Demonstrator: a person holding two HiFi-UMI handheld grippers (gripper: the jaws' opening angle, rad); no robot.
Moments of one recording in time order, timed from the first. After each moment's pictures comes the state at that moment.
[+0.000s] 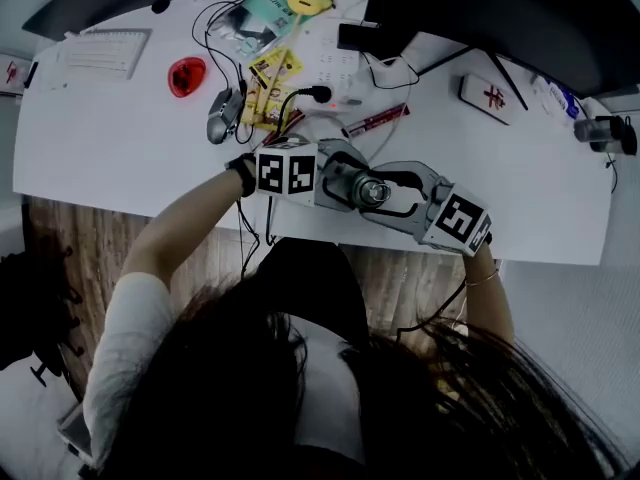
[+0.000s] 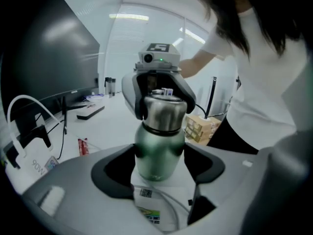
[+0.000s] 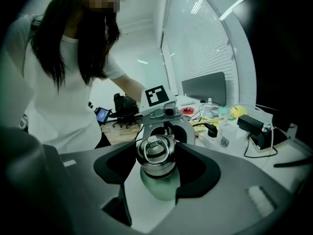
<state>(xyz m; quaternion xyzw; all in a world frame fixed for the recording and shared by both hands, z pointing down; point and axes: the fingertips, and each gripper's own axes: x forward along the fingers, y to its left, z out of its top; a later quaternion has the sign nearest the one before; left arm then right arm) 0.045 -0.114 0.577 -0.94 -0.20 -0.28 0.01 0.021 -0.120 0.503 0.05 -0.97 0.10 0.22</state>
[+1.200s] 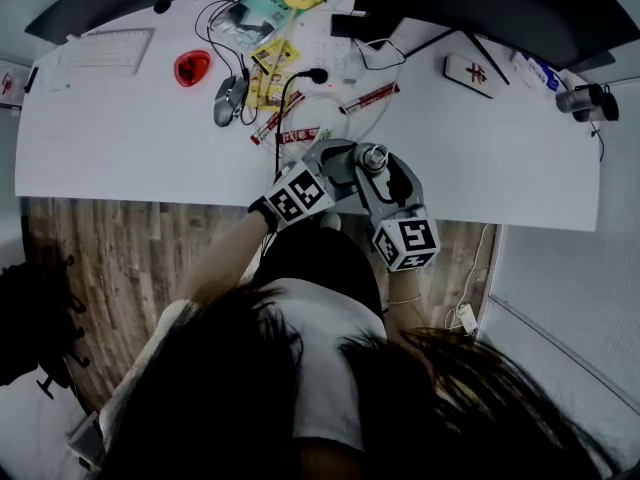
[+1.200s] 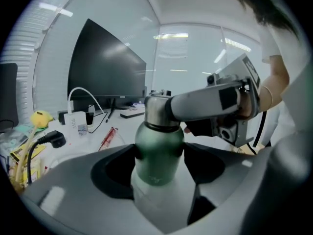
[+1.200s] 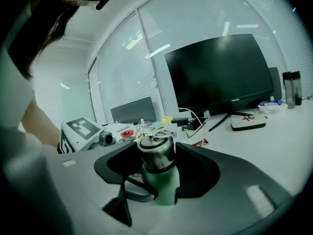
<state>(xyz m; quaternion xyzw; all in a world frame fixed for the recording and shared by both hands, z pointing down) 0.048 -0.110 0.577 -0.97 0.11 -0.20 -0.07 0.048 -0.118 0.504 0.53 -0.83 0.17 0.05</state>
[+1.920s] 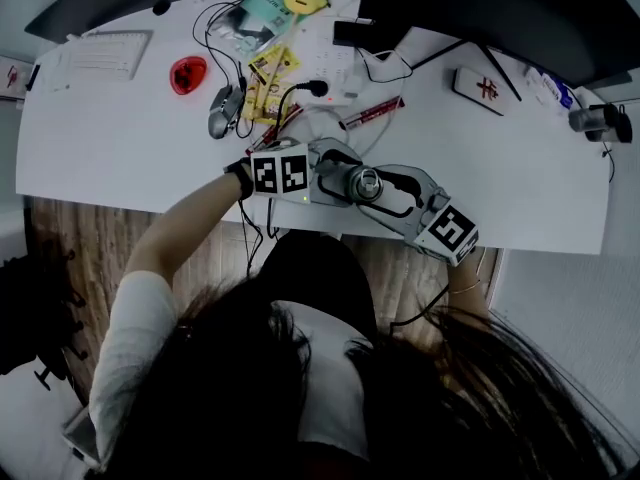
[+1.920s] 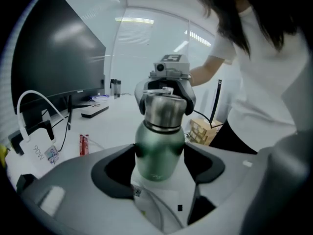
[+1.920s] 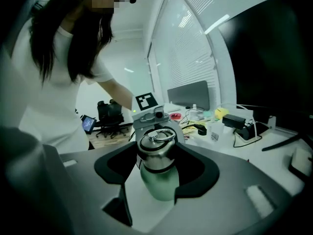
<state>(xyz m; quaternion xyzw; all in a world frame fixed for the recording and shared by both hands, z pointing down) 0.040 -0.105 0.578 -0.95 -0.16 -0.26 -0.01 0.028 -0.111 0.503 0.16 -0.97 0.11 0.17</state>
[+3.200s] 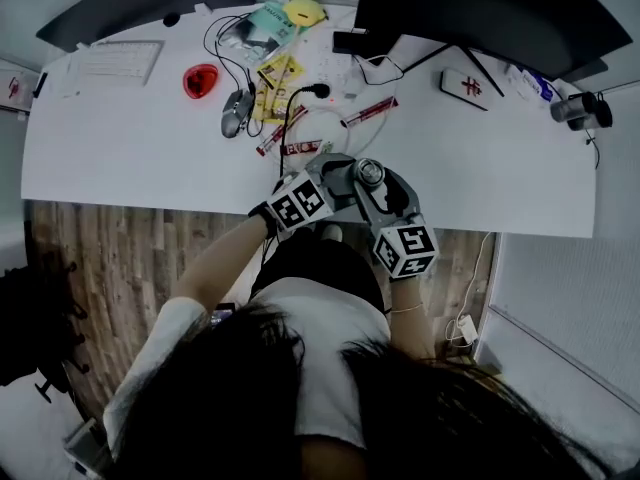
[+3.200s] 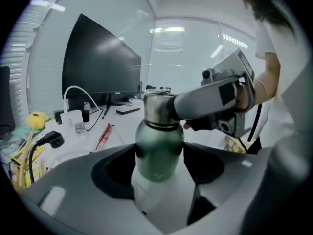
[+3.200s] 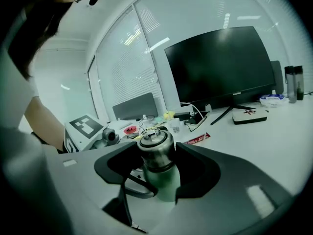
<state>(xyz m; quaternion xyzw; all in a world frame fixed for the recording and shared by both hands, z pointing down) 0.042 -0.099 0.580 -0.97 0.08 -0.23 -0.08 0.044 -0.110 0.507 0.51 -0.83 0.21 0.07</state>
